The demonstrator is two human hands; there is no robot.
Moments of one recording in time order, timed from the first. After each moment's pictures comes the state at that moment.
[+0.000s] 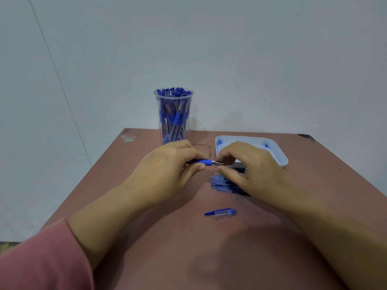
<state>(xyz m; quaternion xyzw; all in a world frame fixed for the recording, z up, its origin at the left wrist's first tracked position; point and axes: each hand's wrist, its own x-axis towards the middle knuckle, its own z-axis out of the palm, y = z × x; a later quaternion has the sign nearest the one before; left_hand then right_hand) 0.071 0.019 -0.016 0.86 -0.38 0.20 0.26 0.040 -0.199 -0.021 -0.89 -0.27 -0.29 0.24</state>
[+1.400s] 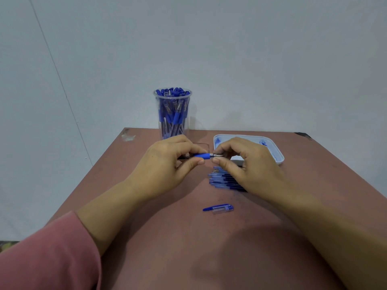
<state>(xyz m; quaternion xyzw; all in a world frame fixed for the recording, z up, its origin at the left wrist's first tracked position) 0.076 0.018 -0.018 0.81 -0.41 0.25 0.33 0.029 -0.191 -0.010 -0.87 -0.24 -0.26 0.34</state>
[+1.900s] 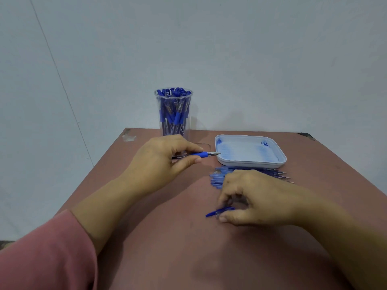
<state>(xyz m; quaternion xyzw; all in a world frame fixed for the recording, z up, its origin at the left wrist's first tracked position) 0.086 0.027 -0.016 0.82 -0.40 0.25 0.32 0.000 -0.197 -0.002 -0.94 -0.28 0.04 0.16</state>
